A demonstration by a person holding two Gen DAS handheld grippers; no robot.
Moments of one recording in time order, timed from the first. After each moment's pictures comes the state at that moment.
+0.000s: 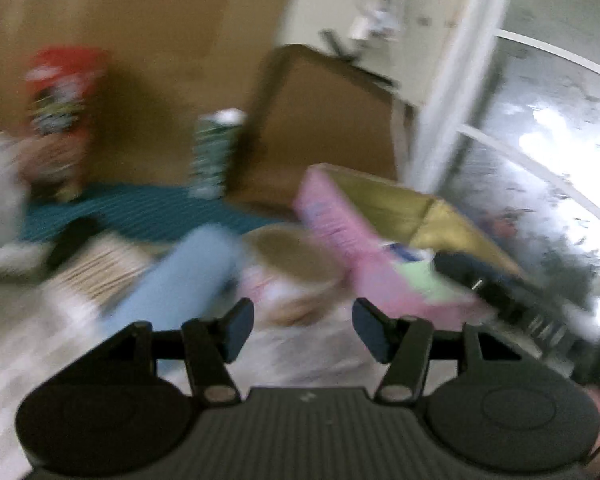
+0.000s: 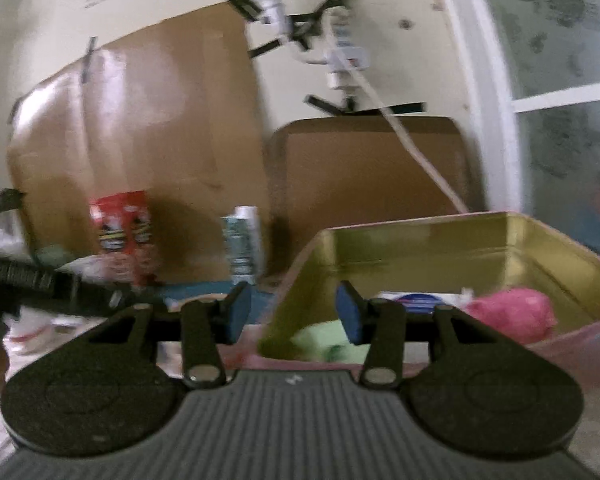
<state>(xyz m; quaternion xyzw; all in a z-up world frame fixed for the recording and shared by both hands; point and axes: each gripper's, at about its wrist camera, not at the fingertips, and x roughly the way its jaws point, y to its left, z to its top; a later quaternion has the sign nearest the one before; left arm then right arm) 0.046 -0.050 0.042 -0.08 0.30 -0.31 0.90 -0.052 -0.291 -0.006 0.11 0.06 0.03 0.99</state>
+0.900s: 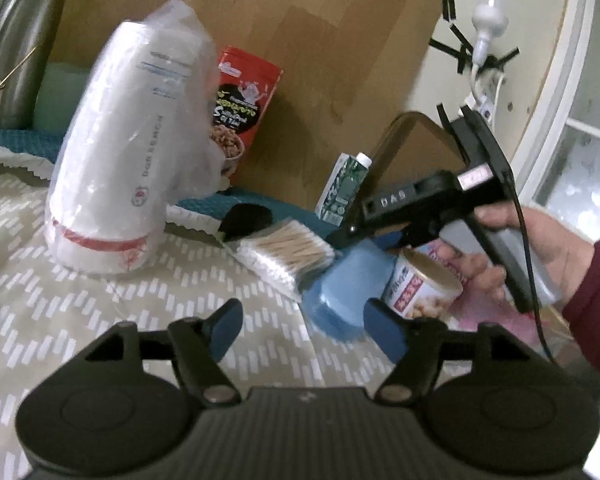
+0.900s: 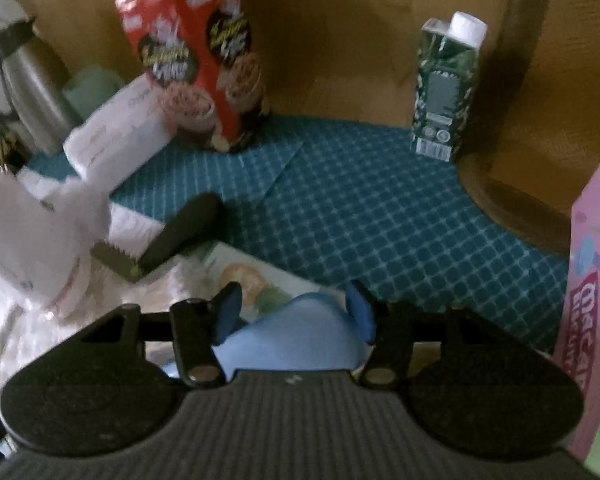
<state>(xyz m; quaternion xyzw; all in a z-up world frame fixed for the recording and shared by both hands) 0.016 0.062 0.002 -0.18 0.24 -0.22 0.93 0.197 -0.175 0.020 0.02 0.43 0.19 0.88</state>
